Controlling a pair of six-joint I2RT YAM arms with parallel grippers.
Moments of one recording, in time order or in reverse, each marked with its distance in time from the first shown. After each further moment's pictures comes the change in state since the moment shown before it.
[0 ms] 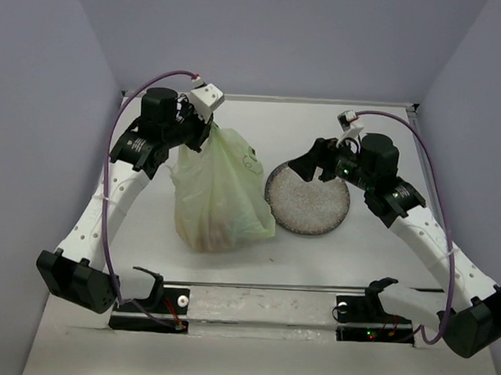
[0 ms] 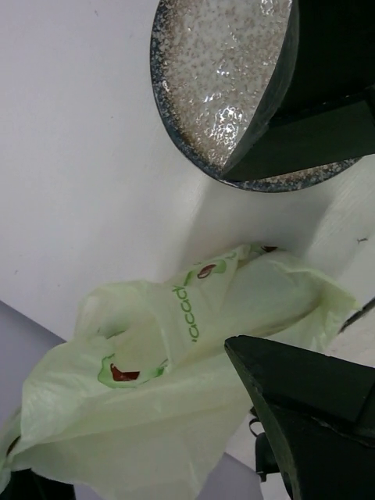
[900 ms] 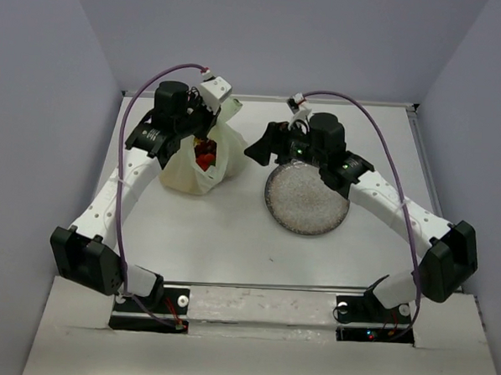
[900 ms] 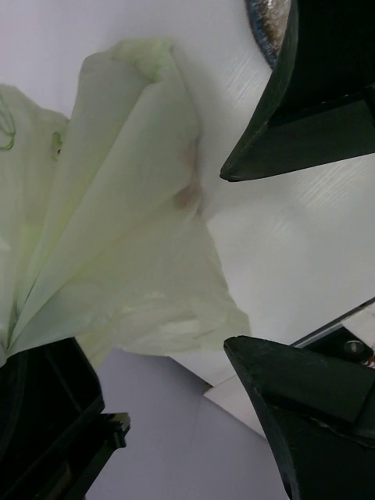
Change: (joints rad) left arm -0.018 0.125 0.032 0.133 -0.081 0.014; right arm 0.182 0.373 0.223 0.165 -0.031 0.079
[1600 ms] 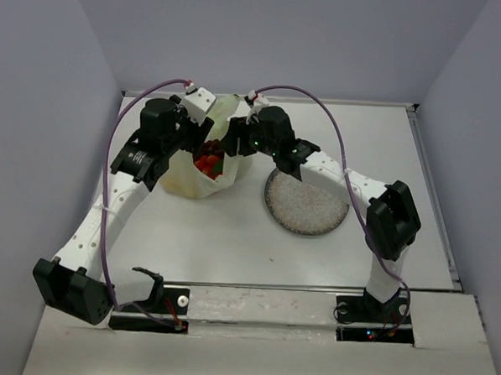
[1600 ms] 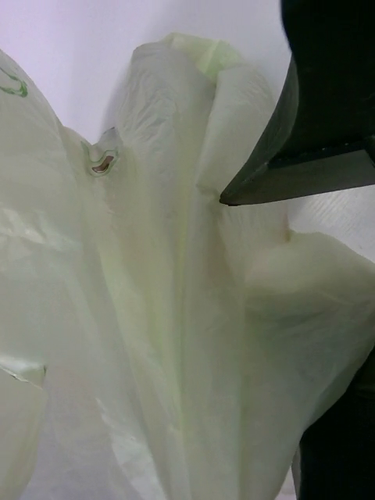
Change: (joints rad) left arm 0.000 -0.185 -0.150 0.008 -0.231 0.032; right arm 0.105 0.424 0.323 0.026 0.190 -0.083
